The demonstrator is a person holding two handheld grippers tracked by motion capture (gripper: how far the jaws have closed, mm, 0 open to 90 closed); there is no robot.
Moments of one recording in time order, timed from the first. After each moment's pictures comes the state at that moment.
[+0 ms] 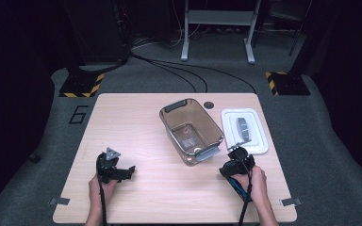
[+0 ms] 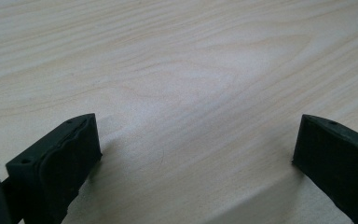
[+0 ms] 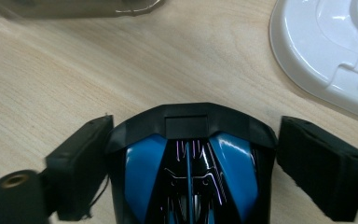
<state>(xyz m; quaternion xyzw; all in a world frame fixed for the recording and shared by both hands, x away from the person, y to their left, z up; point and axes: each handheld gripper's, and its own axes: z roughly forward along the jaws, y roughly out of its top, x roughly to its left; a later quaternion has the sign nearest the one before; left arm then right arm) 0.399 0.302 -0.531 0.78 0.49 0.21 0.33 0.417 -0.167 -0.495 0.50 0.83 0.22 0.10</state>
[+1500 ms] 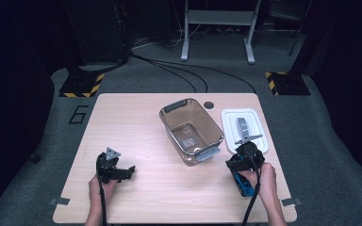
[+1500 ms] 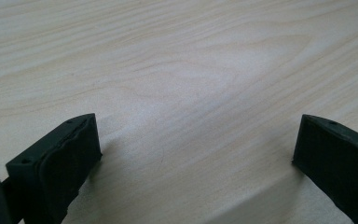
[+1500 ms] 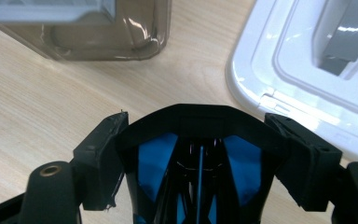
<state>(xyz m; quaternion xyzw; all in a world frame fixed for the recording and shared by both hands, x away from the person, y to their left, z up) 0.399 0.302 -0.531 0.78 0.49 0.21 0.33 0.401 -0.178 -0.440 0.49 0.82 0.24 0.15</state>
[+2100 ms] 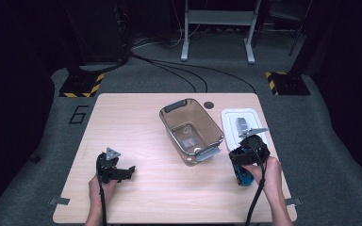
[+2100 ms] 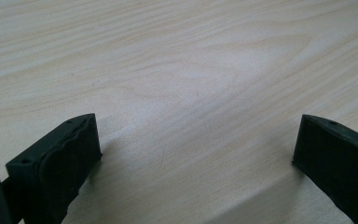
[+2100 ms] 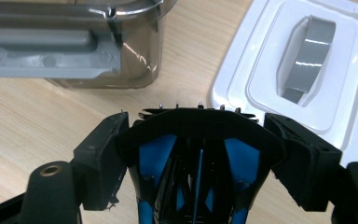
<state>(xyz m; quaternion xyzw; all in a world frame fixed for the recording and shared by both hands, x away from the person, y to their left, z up) 0.399 0.302 -0.531 0.78 0.49 0.21 0.33 0.400 -0.181 -0.405 0.48 0.82 0.26 0.18</state>
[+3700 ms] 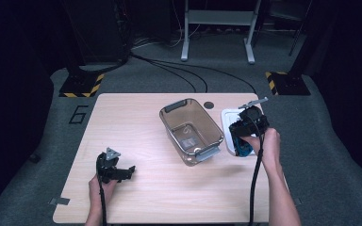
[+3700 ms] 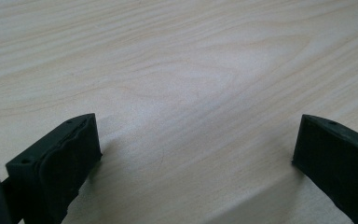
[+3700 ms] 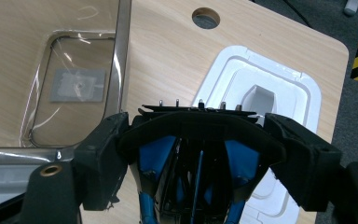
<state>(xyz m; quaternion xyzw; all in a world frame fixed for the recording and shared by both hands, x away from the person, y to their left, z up) 0.399 0.302 -0.531 0.78 0.49 0.21 0.33 0.464 -0.179 -0.357 0.48 0.81 0.27 0.22</state>
